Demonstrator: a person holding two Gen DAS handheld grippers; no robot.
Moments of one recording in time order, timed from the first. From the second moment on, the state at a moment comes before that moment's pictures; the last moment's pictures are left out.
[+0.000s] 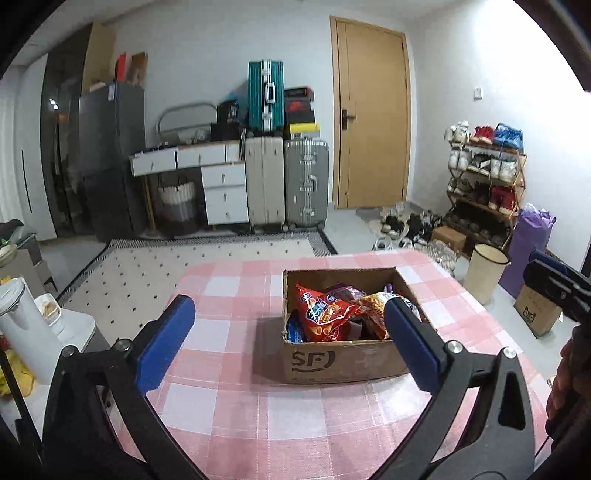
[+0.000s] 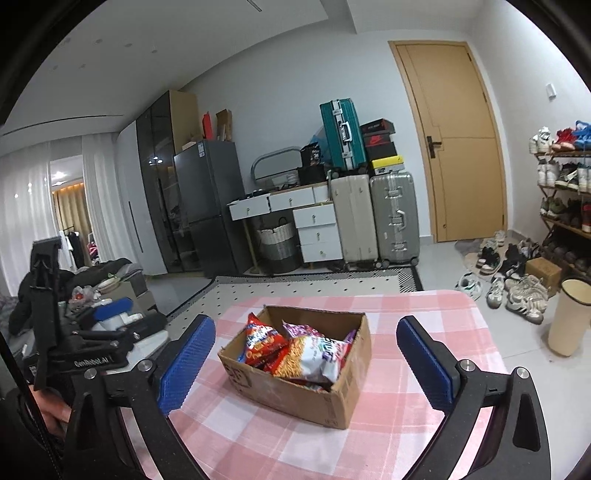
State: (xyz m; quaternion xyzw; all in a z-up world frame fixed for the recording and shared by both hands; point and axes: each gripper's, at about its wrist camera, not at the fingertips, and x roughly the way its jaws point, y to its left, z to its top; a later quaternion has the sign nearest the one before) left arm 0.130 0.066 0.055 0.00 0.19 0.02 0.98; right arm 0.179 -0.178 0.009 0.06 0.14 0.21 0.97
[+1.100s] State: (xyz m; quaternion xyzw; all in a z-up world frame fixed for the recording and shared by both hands) left arm 0.121 0.095 -0.074 -0.03 0.18 0.06 0.98; right arm 0.162 -0.194 -0.106 0.01 0.12 0.16 0.98
